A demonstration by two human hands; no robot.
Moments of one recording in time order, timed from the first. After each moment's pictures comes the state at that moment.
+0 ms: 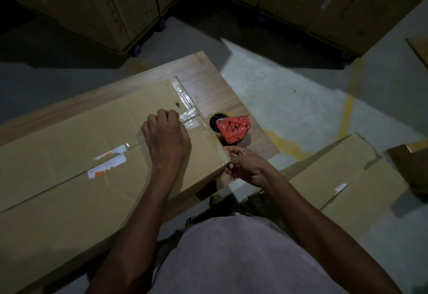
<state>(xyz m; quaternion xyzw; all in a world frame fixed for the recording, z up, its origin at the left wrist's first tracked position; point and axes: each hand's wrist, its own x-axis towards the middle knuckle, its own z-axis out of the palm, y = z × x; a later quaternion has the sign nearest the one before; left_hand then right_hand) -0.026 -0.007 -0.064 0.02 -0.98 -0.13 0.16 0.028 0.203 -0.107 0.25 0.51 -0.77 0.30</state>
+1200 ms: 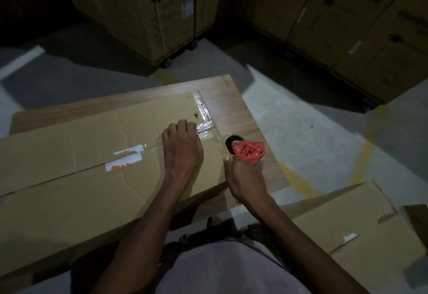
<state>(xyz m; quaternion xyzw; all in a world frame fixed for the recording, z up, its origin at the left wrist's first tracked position) -0.031 -0.013 -0.073 0.02 -0.97 -0.15 0.18 0.025 0.149 -0.042 -0.04 0.98 -0.17 0.11</state>
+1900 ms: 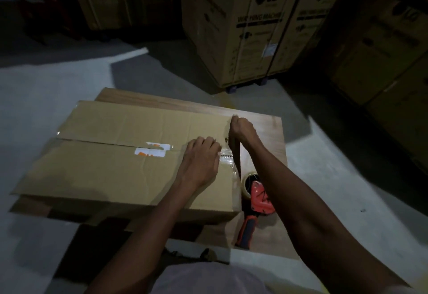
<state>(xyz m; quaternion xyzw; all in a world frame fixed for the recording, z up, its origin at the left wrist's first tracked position) -0.039 -0.010 -0.070 0.06 -0.97 -0.14 0.17 -0.208 0.074 -0.048 -0.06 0.93 -0.31 0.19</state>
